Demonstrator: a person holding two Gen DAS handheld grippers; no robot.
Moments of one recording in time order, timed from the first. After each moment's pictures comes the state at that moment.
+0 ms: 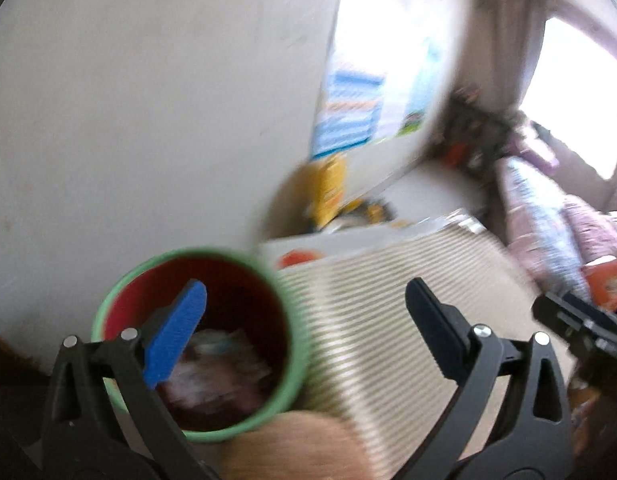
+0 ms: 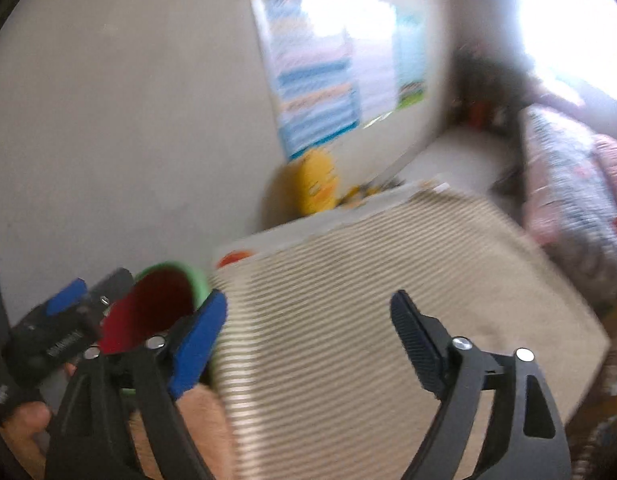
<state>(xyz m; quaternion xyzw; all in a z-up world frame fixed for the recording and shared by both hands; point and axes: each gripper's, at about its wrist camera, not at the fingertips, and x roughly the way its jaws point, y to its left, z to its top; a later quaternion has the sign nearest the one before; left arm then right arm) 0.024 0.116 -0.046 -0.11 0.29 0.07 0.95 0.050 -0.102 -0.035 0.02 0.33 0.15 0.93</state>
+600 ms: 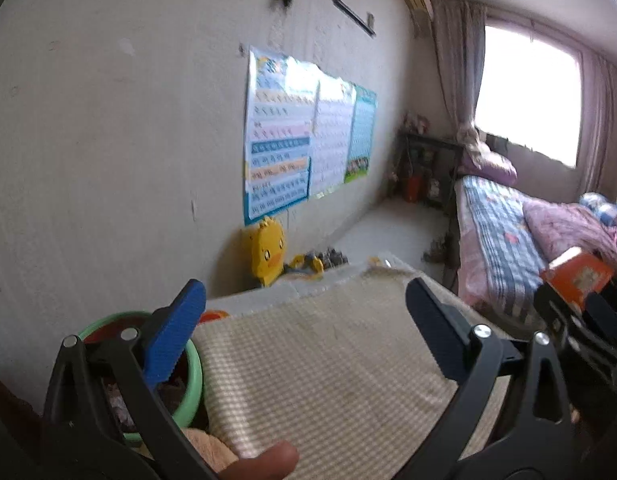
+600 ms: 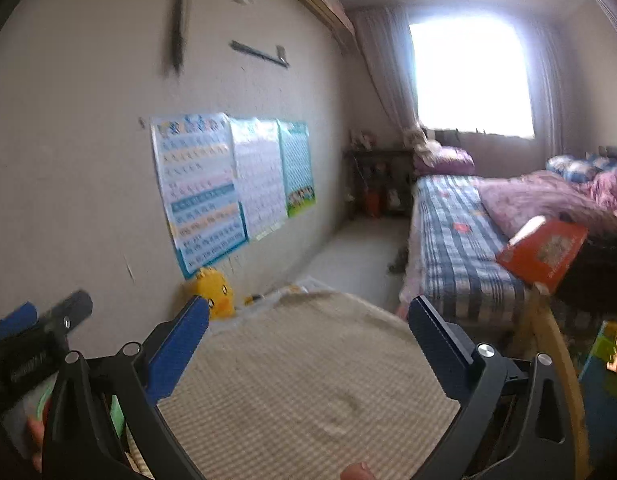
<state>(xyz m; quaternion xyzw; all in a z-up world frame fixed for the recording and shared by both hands) 0.007 -0.015 0.011 -0.04 0.21 0.03 0.98 -0.008 -0.224 0.004 0.07 0.17 -0.01 0.98</state>
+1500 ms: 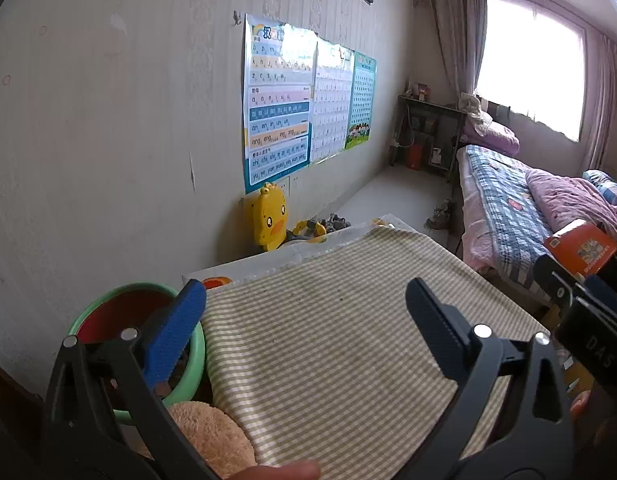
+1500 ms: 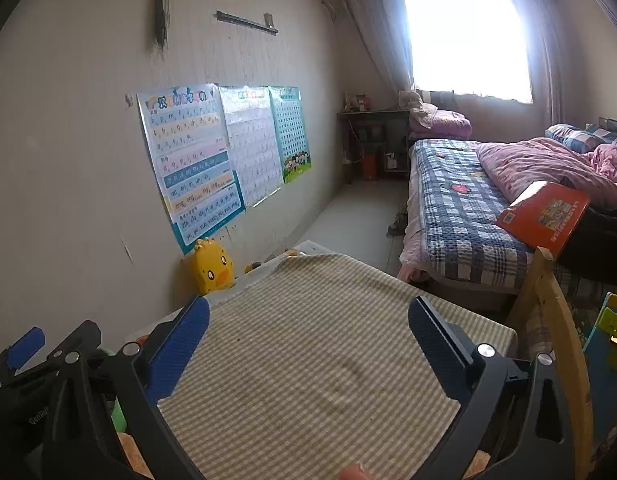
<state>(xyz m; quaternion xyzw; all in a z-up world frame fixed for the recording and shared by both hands) 0.003 -0.017 -0.009 -0.03 0.26 0.03 0.96 -0.009 -0.220 -0.006 0.08 0.23 -0.01 0.97</state>
